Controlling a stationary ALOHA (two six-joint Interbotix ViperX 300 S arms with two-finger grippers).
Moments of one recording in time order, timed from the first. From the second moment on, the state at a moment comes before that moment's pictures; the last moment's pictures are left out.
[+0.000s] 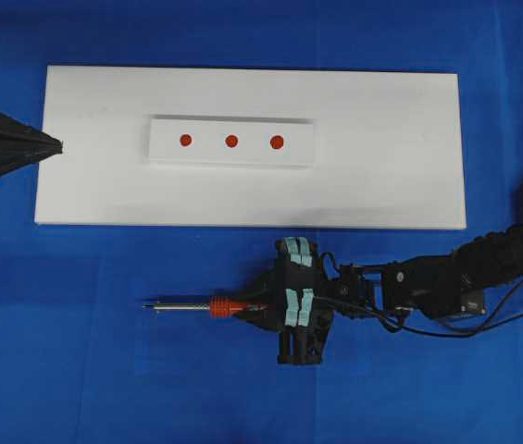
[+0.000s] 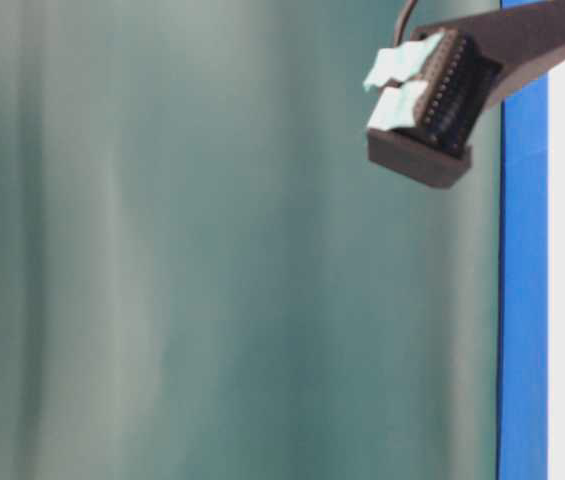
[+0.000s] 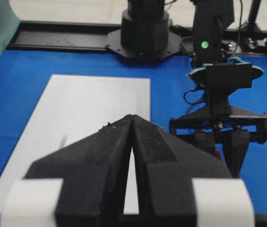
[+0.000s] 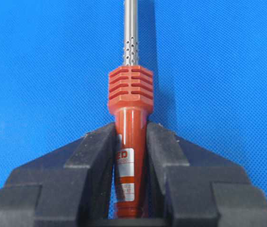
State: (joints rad) left arm 0.02 -1.02 1.24 0.00 -0.28 -0.01; right arm 0.33 0.39 0.62 0.40 -0.55 0.11
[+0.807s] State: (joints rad) left arm 0.02 -1.02 1.24 0.00 -0.28 -0.03; right arm 0.32 0.00 0.62 0.40 -0.23 -0.03
